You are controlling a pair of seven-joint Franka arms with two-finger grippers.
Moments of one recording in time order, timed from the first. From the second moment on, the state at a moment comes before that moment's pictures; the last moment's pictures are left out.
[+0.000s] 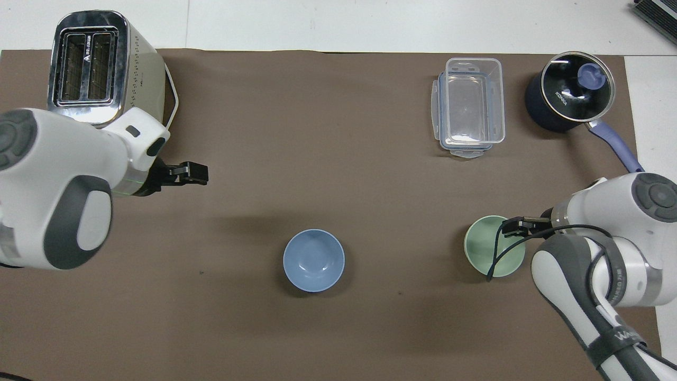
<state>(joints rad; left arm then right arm) -0.18 0.04 -0.01 -1.94 -0.14 2.02 -0.16 -0.16 -0.03 0.13 -2.32 -0.01 2.17 0.14</state>
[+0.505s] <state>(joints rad) -0.03 0.01 -0.01 -1.69 -0.05 1.67 0.08 -0.16 0.00 0.13 -2.33 -0.01 2.19 0.14</state>
